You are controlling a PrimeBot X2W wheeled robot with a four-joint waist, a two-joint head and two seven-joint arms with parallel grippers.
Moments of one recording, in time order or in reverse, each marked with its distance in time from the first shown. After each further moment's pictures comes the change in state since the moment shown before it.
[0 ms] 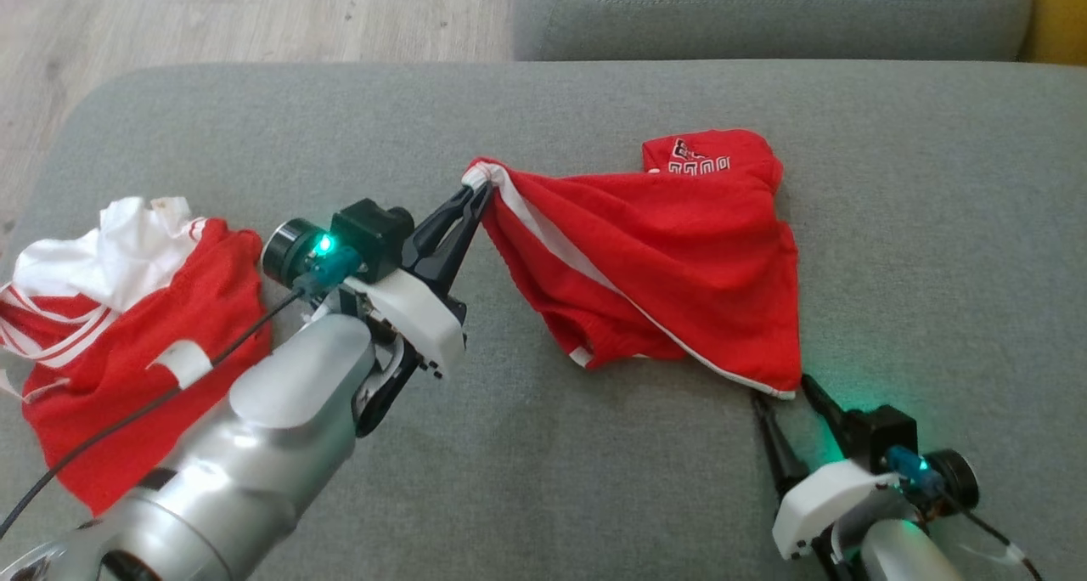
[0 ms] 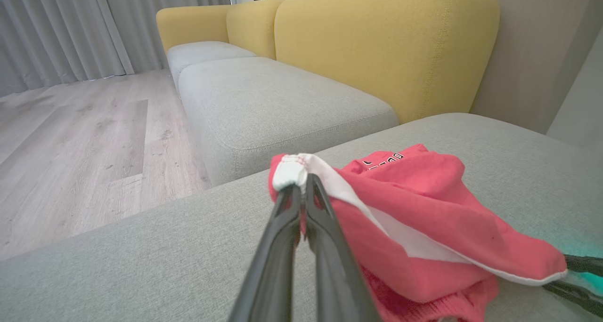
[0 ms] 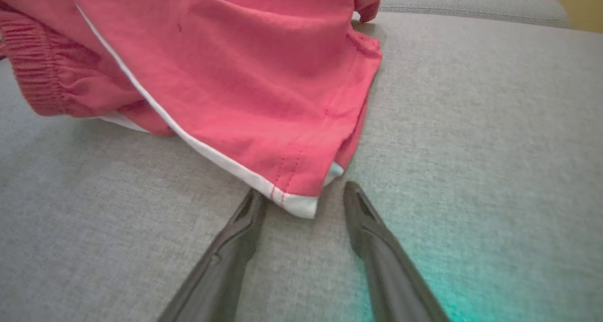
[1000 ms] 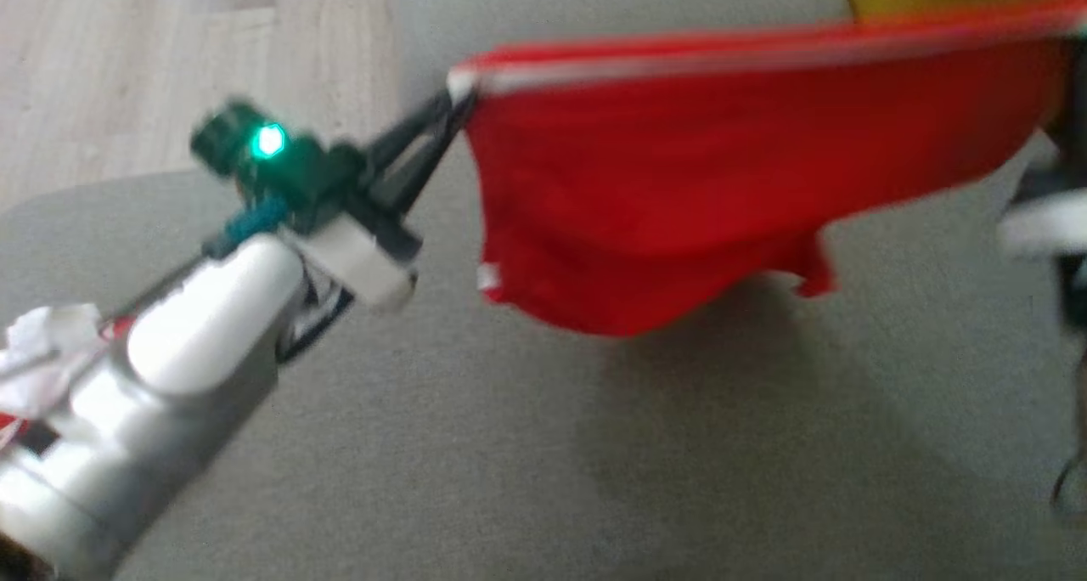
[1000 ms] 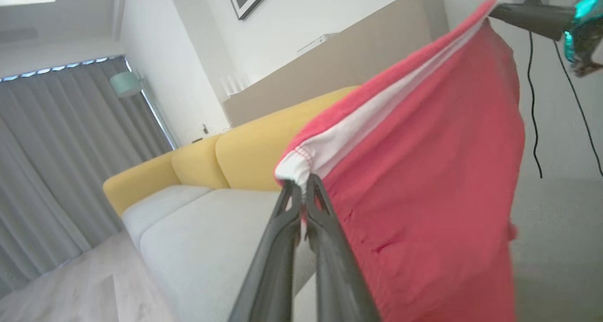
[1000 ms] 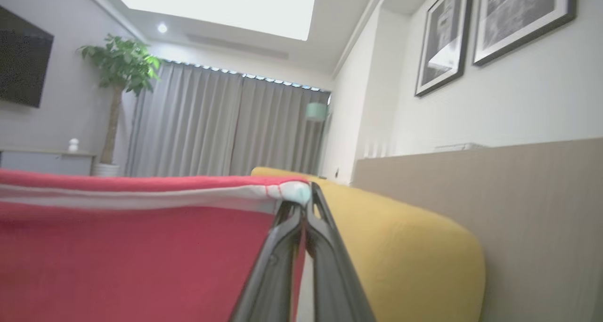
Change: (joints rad) left arm -0.067 0.191 0.080 -0.312 0.195 -0.035 0.003; right arm -0.262 -0.239 -0.198 -0.547 0.076 0.000 0.091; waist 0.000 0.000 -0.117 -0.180
